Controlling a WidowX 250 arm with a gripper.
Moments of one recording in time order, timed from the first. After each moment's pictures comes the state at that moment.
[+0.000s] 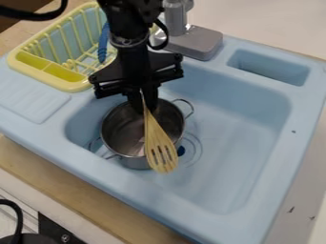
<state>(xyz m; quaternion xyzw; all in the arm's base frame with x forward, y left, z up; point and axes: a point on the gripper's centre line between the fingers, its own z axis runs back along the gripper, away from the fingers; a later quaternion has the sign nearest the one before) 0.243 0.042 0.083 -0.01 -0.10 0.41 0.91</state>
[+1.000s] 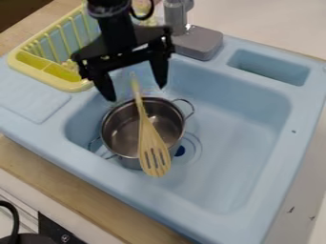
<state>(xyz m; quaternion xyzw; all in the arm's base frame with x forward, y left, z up) 0.235 0.037 0.123 -0.03 -0.11 0.39 0.91</state>
